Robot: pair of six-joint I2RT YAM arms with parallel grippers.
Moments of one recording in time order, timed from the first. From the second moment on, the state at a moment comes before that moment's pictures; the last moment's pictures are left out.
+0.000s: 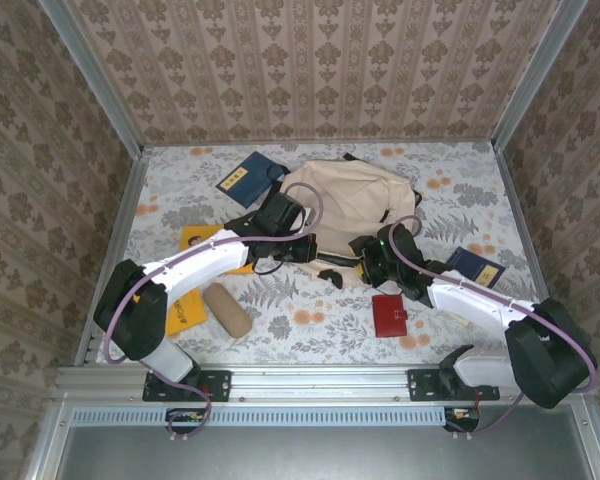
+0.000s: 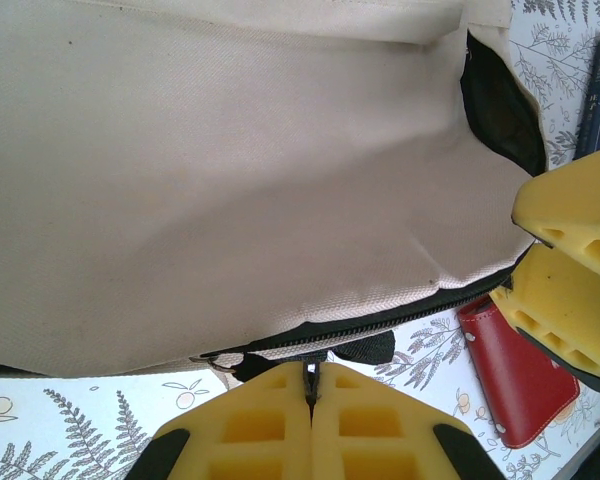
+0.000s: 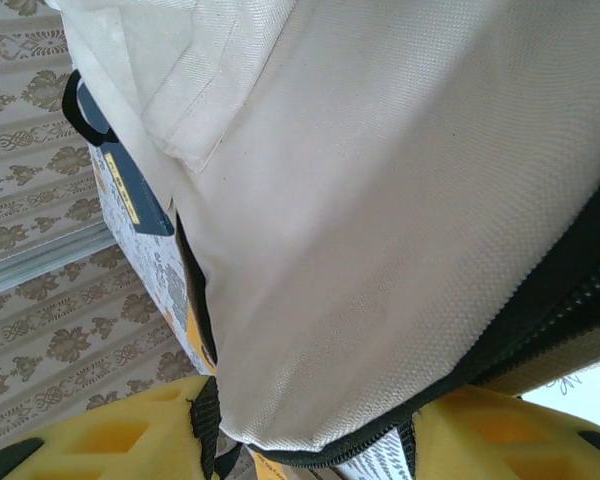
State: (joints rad) left arm -0.78 1.58 1.12 -0.47 0.24 -0.50; right arm 0.51 1.27 0.60 -0.01 -0.11 1.63
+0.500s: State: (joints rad) left arm -0.75 1.56 1.10 -0.49 0.15 -0.51; right arm 0.52 1.42 0.63 0.04 -0.08 1.64
